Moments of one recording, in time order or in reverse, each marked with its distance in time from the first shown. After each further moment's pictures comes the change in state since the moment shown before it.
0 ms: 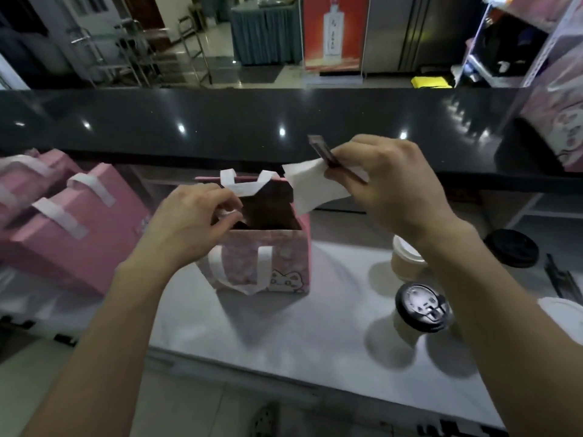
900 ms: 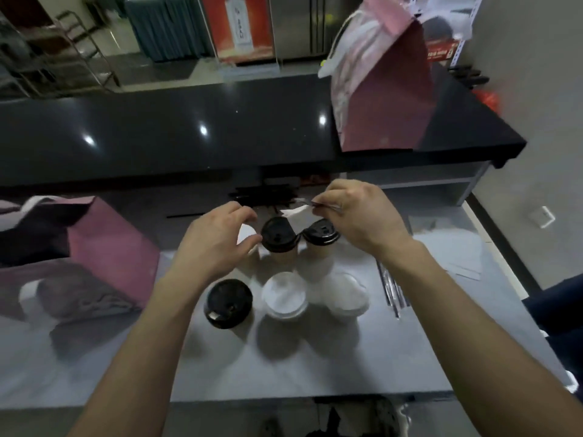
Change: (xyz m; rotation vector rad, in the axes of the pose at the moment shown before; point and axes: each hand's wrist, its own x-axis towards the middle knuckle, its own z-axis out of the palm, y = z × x) left_hand 0.090 0.344 0.146 -0.127 -0.185 0.130; right_hand -0.198 0.261 -0.134 -0.054 -0.104 0.282
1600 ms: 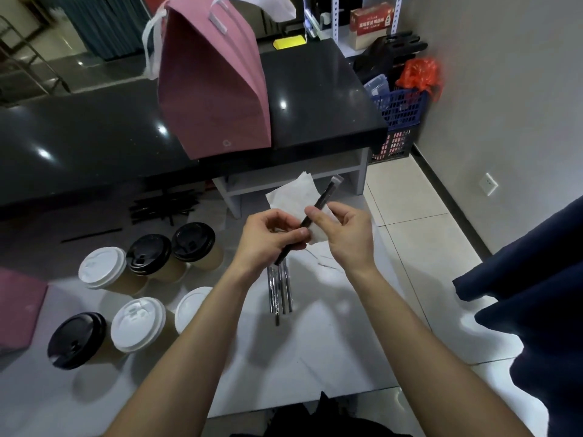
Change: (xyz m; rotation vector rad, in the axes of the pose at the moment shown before) left_hand 0.112 0.278 0.172 -1.271 -0.180 -0.371; right_hand -0.127 0.212 -0.035 0.852 0.352 0.705
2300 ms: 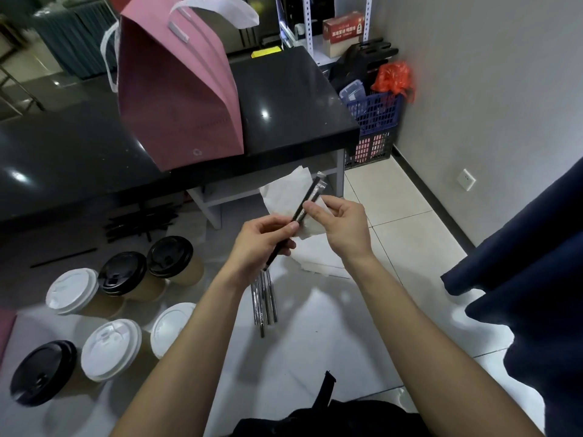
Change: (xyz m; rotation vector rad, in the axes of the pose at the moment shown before) left_hand 0.022 -0.010 0.021 -0.069 -0.124 -0.048; right_hand 0.027 0.019 -0.027 0.145 -0.028 0.063
